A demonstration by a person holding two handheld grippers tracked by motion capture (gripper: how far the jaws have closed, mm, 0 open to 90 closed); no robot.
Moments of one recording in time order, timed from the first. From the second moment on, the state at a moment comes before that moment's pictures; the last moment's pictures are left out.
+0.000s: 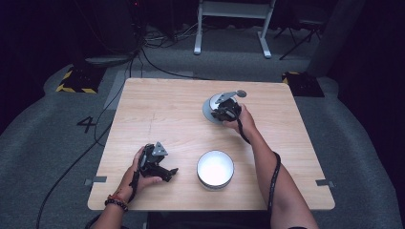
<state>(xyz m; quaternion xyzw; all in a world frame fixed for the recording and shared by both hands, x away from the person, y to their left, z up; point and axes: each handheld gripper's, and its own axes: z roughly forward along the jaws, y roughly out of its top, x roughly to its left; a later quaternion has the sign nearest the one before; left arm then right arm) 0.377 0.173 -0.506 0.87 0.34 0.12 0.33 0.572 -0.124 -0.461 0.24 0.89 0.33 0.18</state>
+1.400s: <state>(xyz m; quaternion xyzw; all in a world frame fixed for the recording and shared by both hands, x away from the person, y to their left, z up) 0.377 0.173 -0.506 0.87 0.34 0.12 0.33 0.559 -0.142 -0.449 0.26 0.88 0.35 0.18</state>
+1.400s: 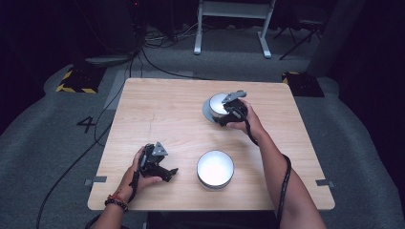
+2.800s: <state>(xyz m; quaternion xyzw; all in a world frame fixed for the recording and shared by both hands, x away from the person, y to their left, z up) 0.377 0.173 -0.506 0.87 0.34 0.11 0.33 0.519 -0.175 -0.429 0.23 0.89 0.33 0.20</state>
